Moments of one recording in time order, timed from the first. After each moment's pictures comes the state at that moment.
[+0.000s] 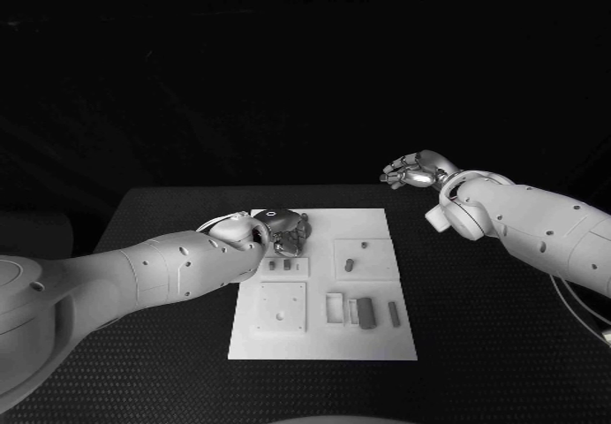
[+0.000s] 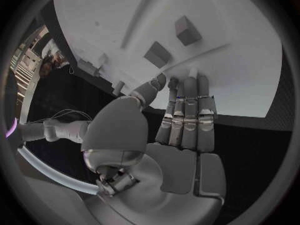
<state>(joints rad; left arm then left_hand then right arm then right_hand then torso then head) 1.20 -0.47 -0.23 1.01 -1.42 -0.28 -0.02 1.14 -0.09 0.56 -0.28 0.05 0.89 0.14 0.23 0.54 1.13 0.11 0.07 0.26 1.09 0.01 0.70 0.65 0.01 1.09 -0.09 0.11 1.09 1.26 -0.55 -0.04 0.88 -0.74 -0.21 0.12 0.95 -0.08 0.50 -0.17 0.41 0.64 0.18 0.30 0.42 0.79 0.21 0.41 0.14 0.74 0.20 0.44 0.42 0.14 0.39 0.22 0.29 1.12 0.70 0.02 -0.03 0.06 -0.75</state>
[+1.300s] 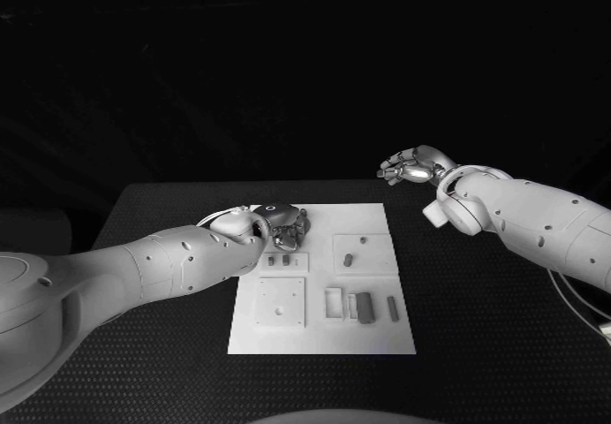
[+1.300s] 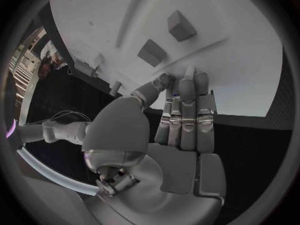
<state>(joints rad) 1.19 -0.44 -0.23 0.97 -1.43 -0.28 -0.01 1.19 -0.07 0.60 -0.29 0.05 1.00 0.13 0.27 0.51 1.27 0.07 0.07 0.22 1.26 -0.04 0.84 0.80 0.03 1.25 -0.14 0.24 1.28 1.26 -0.55 -0.04 0.89 -0.74 -0.21 0.12 0.95 -0.08 0.50 -0.17 0.41 0.64 0.18 0.30 0.41 0.80 0.21 0.40 0.13 0.75 0.20 0.44 0.42 0.14 0.41 0.22 0.28 1.13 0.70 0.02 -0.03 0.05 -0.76</state>
